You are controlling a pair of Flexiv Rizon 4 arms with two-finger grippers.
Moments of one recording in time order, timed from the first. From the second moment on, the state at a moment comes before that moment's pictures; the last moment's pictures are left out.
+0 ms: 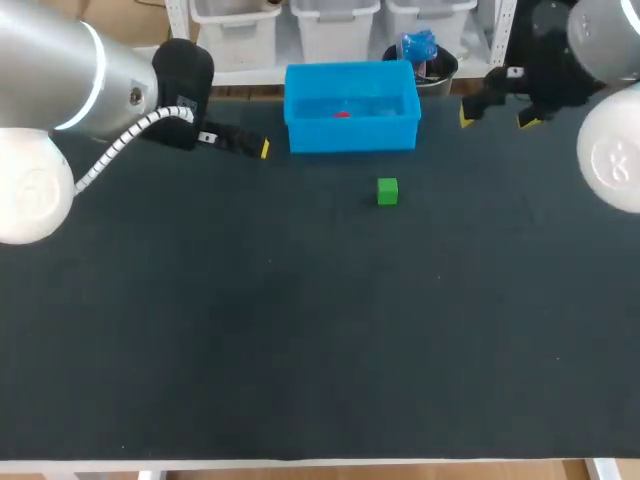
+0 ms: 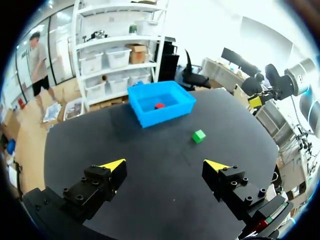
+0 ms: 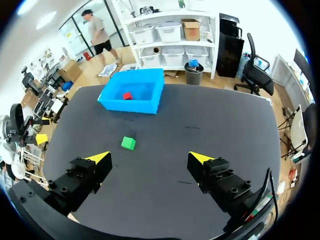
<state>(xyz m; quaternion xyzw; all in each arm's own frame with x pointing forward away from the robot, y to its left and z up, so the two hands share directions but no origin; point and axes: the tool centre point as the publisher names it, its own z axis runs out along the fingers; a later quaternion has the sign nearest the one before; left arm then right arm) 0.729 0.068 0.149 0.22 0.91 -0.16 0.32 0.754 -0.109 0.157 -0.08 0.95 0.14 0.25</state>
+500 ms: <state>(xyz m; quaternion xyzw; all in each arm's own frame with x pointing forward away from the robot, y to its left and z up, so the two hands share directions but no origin) 0.729 0.068 0.149 0.22 0.91 -0.16 0.32 0.750 -0.110 0.157 -0.08 0.96 0.10 0.26</state>
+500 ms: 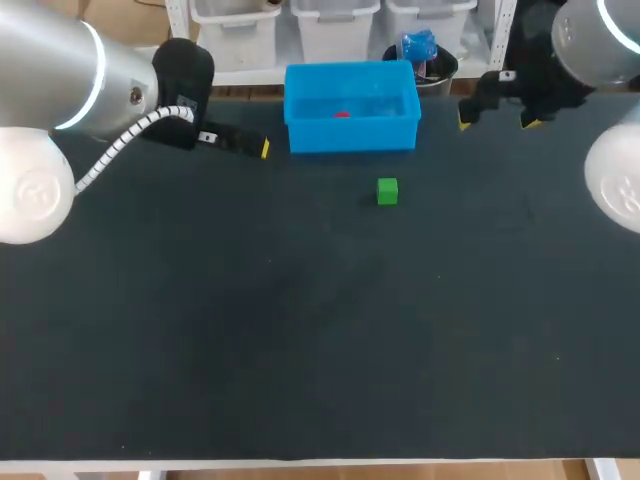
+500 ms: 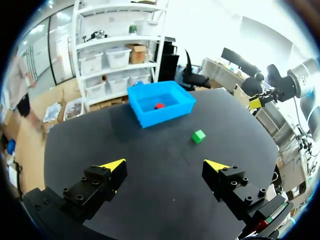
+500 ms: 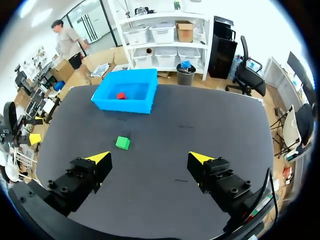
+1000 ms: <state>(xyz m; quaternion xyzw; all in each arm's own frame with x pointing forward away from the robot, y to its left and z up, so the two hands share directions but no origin) 0.729 0.068 0.149 0.22 0.91 -0.16 0.32 0.737 -0.031 0.136 -0.05 0.98 0.03 0.19</state>
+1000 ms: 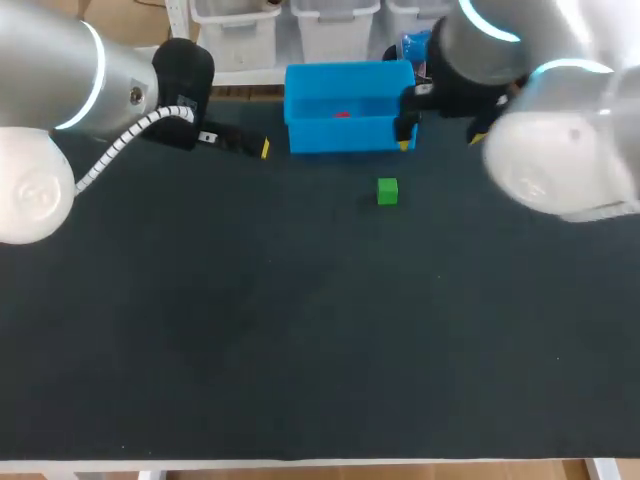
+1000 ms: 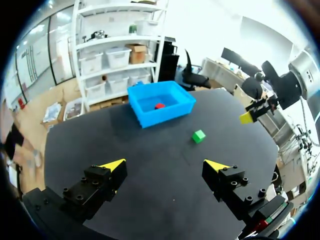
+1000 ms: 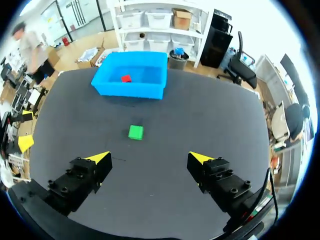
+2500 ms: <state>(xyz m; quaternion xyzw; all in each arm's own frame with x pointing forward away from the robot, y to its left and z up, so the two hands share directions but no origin) 0.729 0.068 0.149 0.22 0.91 -0.16 0.32 0.768 0.005 0.083 -0.03 0.99 -0.03 0.11</state>
